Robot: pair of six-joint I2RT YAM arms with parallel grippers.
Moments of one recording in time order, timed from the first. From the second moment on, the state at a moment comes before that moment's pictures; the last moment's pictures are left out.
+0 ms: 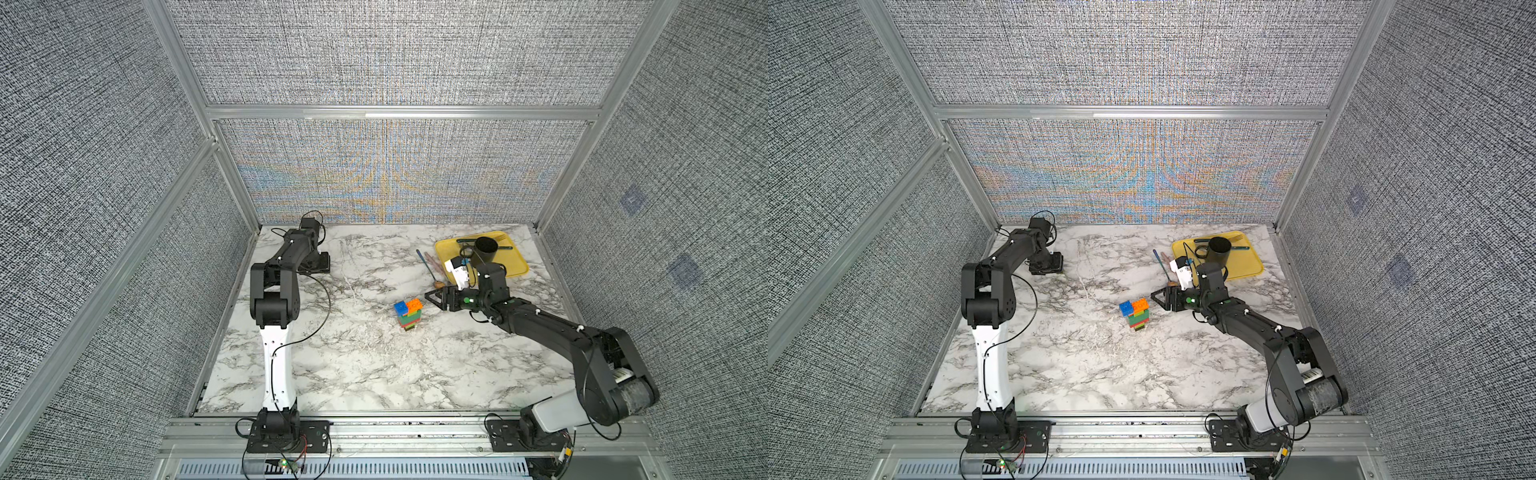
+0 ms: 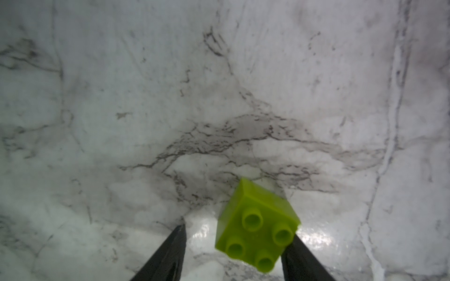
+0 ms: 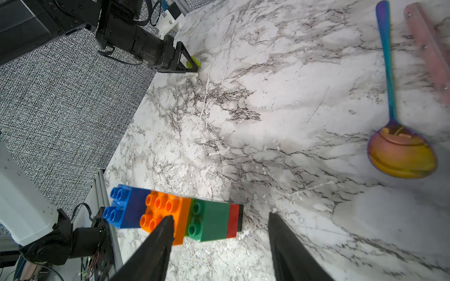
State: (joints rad) left arm -0.07 2.37 1.95 -0.91 0.00 -0.10; right arm 0.33 1.49 0.77 0.12 -0.64 0.36
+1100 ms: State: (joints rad) left arm -0.30 1.68 1.37 -0.84 0.06 -0.04; right arm 0.33 1.18 0.61 0.08 -0.44 0.26
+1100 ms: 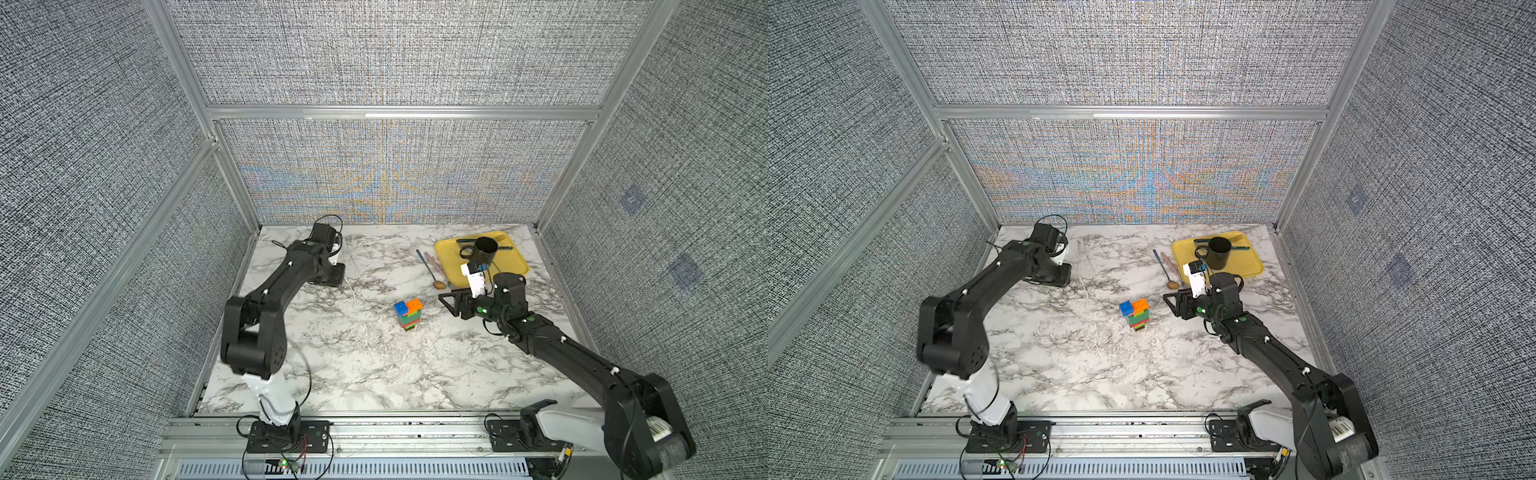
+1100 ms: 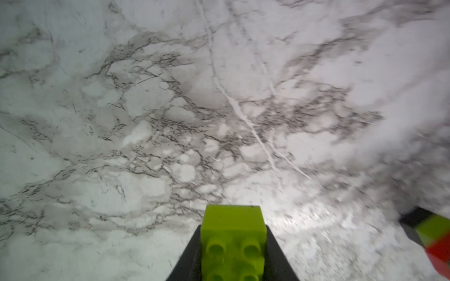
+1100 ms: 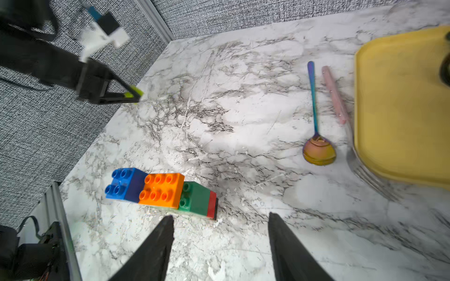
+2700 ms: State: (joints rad) left arm -0.91 1.35 0.95 -0.65 0.20 0.57; right arm 0.61 0.82 0.22 0.18 -0.22 0.22
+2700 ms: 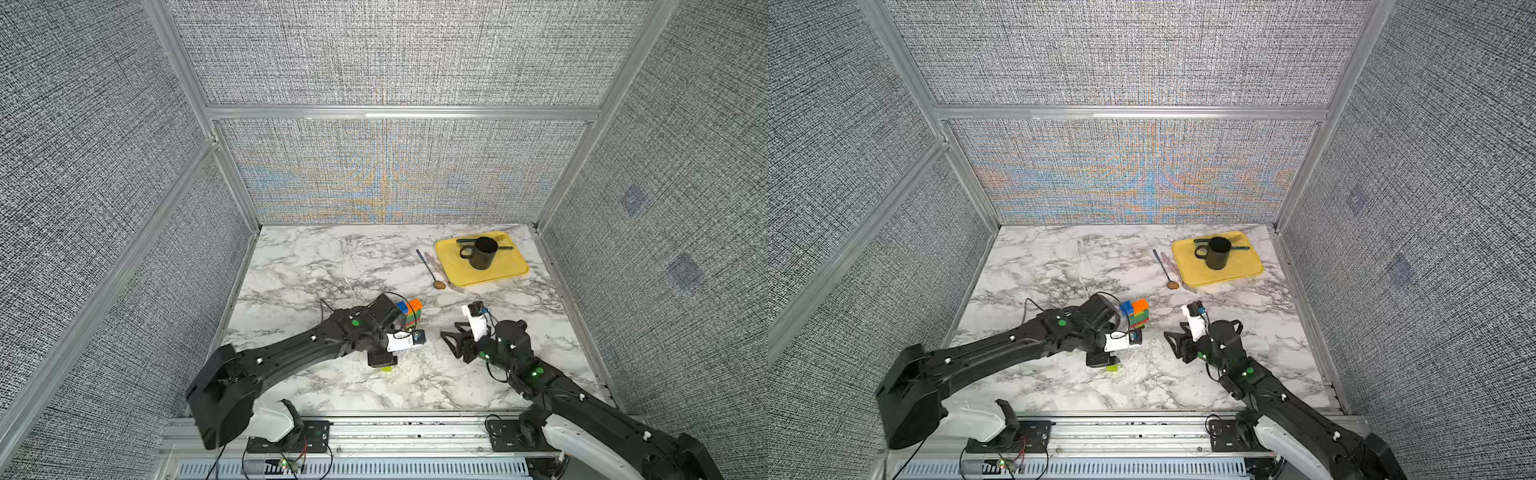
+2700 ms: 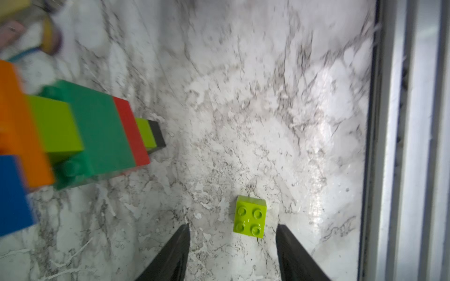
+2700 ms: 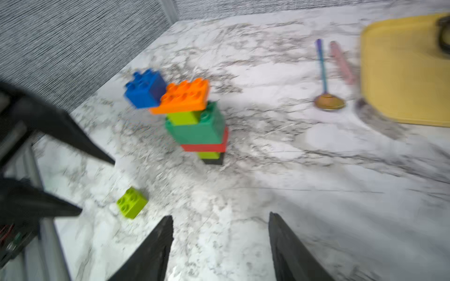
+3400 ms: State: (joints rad) left arm -0.55 1.15 1.10 -0.59 0.08 -0.10; right arm 1.02 1.59 0.35 0.77 -0.22 0.02
